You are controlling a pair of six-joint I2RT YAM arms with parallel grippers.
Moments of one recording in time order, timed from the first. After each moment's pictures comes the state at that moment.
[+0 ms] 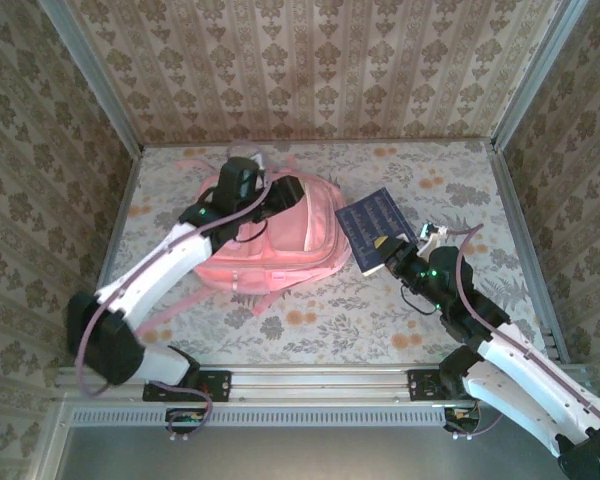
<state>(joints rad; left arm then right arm) -0.61 1.44 1.25 -0.34 0.19 -0.79 0.54 0.66 0.51 -0.11 0.01 1.16</state>
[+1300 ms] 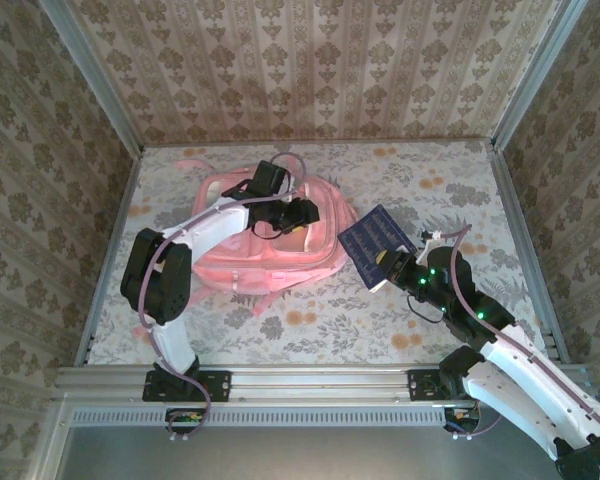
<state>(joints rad) -0.57 1.82 1.35 -0.43 0.48 -0.69 0.51 0.64 0.54 -0.31 -0.08 1.02</state>
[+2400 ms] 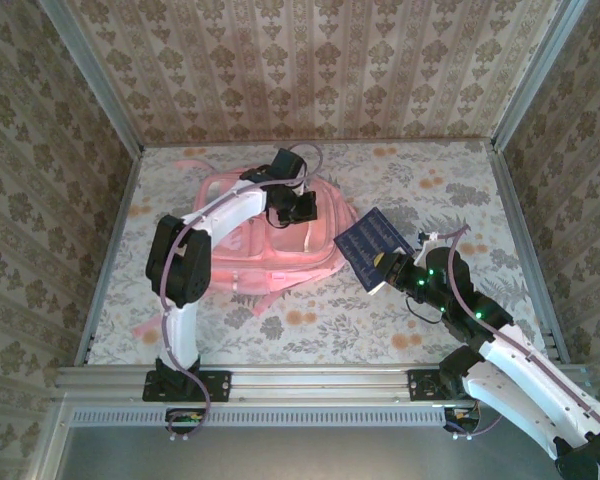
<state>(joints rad) -0.60 2.01 1.65 -0.70 0.34 -0.55 0.51 0.65 0.52 -0.30 -0.11 1.02</state>
